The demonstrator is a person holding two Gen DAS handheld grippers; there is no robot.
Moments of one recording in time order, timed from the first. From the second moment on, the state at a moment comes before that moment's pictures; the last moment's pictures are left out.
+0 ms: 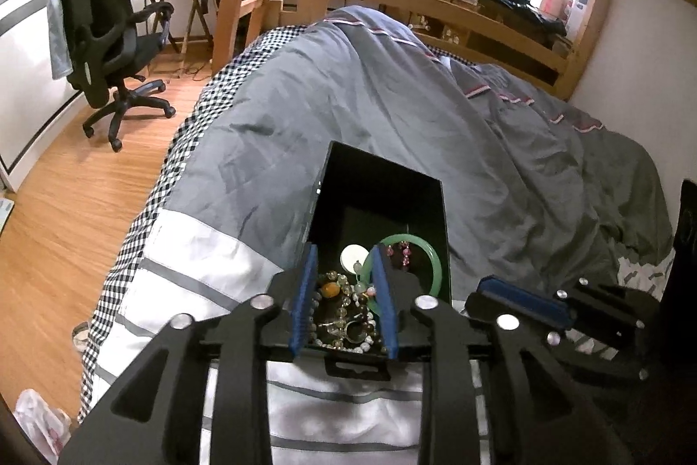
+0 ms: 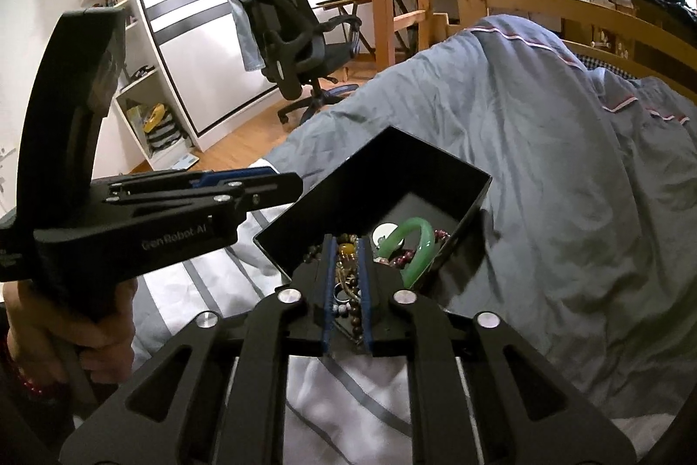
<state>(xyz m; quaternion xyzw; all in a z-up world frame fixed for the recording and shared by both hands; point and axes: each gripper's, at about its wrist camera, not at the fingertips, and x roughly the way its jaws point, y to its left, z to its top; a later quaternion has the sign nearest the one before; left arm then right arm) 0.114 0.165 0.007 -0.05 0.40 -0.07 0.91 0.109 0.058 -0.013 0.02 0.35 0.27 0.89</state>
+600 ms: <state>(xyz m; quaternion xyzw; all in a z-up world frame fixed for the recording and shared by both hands) 0.095 0.170 0.025 -0.06 0.36 -0.04 0.93 0.082 0.029 0.018 0.04 0.34 0.23 0.91</state>
